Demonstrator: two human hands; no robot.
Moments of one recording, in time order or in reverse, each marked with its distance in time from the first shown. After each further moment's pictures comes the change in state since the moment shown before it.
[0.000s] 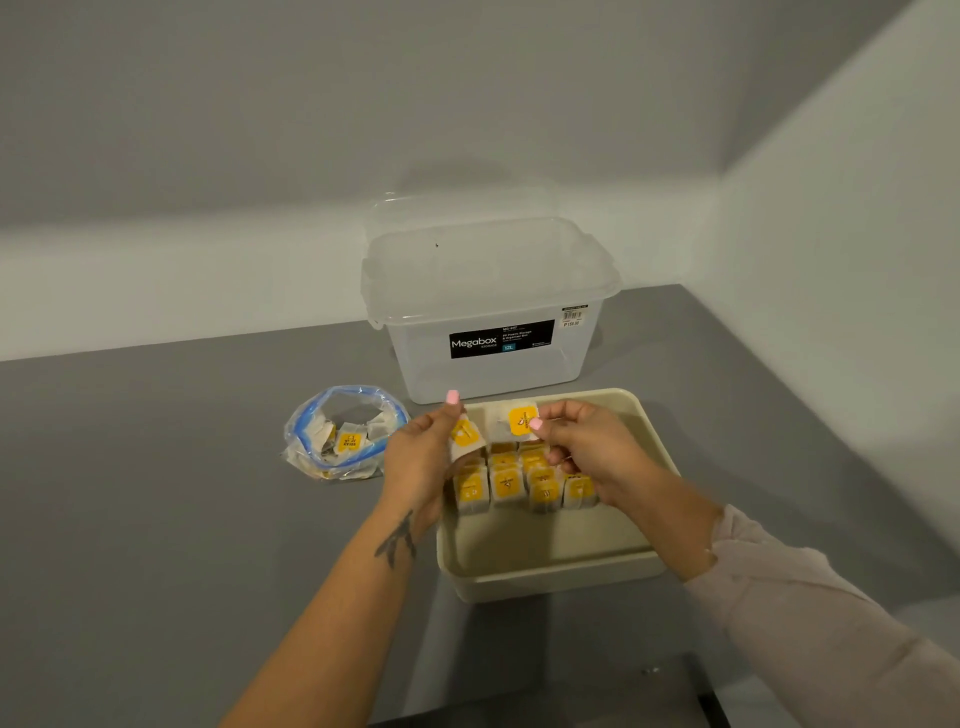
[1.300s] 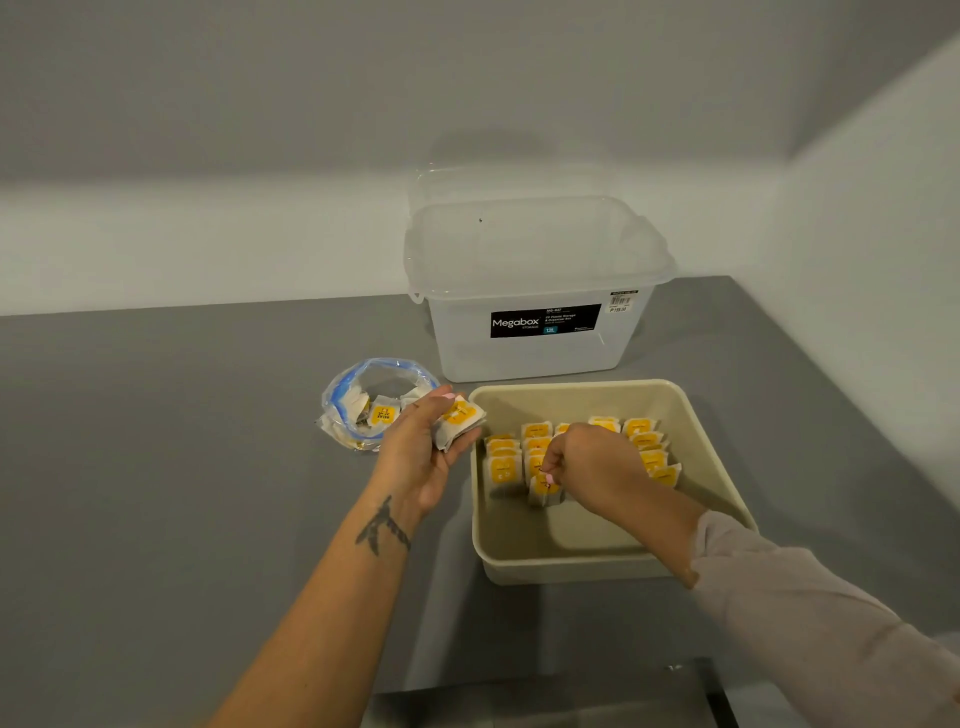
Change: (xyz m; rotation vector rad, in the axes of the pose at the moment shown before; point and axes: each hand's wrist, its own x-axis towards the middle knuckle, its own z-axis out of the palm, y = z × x) left_hand 0.006 0.005 -0.040 -0.363 0.034 -0.124; right_hand 0.018 0.027 0.031 -1.265 -0.105 -0.149
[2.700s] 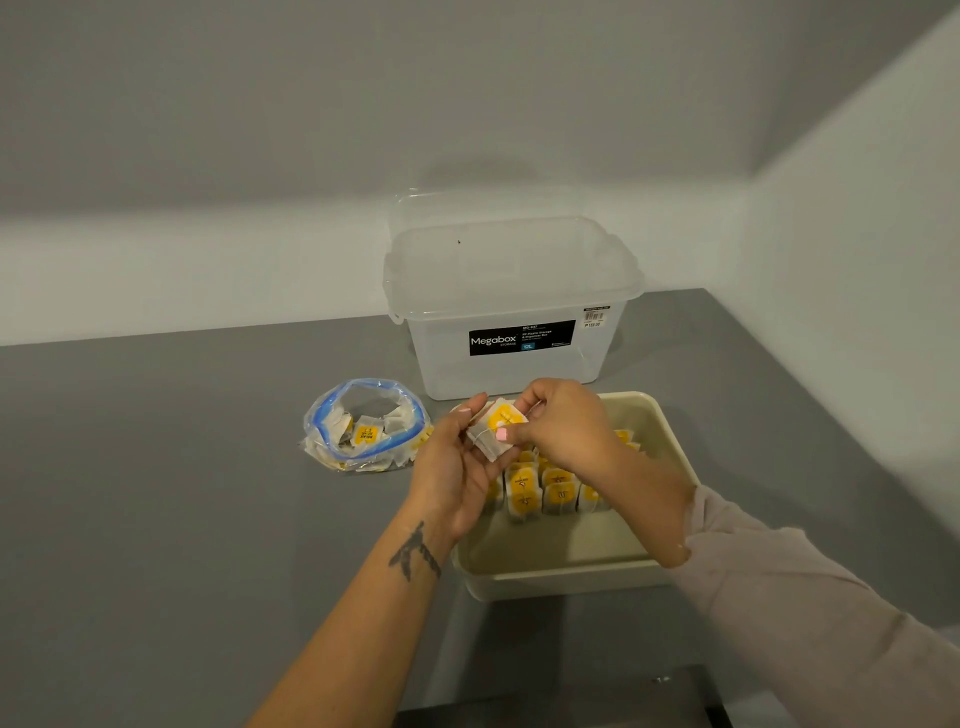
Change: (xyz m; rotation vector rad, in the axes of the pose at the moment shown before) left_hand -0.018 -0.026 0.039 -0.075 -0.182 -0.031; right_hand -0.008 -0.021 -0.049 0.614 0.234 -0.021
